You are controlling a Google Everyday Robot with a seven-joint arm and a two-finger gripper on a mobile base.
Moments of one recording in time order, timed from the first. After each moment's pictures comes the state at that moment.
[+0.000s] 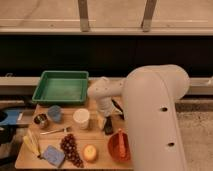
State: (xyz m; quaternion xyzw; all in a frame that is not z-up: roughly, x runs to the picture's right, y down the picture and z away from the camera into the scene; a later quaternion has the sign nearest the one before) arm 0.040 0.191 0.856 -0.33 0.28 0.39 0.81
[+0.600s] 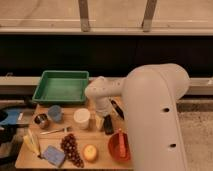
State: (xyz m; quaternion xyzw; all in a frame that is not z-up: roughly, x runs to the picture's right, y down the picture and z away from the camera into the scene) arm 0.021 0.189 0.847 -0.33 0.26 0.38 0.82
